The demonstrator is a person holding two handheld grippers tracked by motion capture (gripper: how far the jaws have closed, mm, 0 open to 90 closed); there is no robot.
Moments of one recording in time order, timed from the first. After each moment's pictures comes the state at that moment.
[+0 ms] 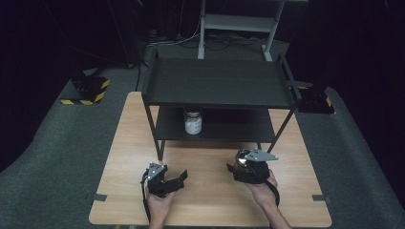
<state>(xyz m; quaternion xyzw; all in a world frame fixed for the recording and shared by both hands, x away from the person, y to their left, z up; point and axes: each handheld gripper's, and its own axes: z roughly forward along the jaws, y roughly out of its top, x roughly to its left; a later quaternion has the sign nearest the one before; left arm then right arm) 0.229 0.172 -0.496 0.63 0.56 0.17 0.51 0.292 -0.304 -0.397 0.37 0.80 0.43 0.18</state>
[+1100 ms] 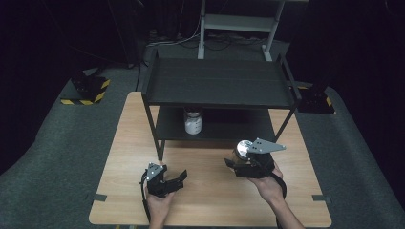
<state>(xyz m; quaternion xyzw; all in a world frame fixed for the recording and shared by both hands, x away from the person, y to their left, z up) 0.227 0.173 -0.498 0.62 0.56 0.17 0.52 0.294 -0.311 -0.334 0.31 0.81 0.47 0.16</state>
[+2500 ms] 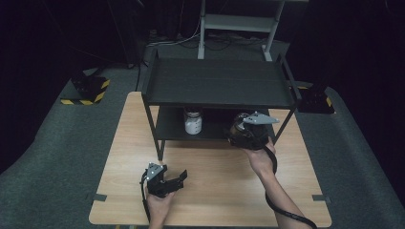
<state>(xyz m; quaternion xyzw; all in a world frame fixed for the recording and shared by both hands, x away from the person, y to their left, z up) 0.228 0.174 -0.499 0.63 0.56 0.17 0.52 0.343 -0.278 -0.320 0.38 0.78 0.46 0.22</state>
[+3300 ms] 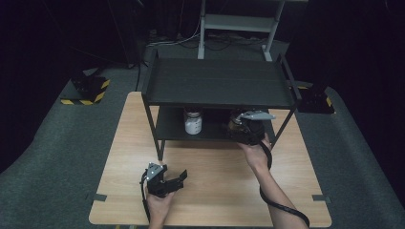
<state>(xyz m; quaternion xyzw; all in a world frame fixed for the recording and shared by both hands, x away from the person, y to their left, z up) 0.227 0.175 -0.499 0.62 0.56 0.17 0.52 0.355 -0.270 -0.330 0.39 0.76 0.46 0.23</state>
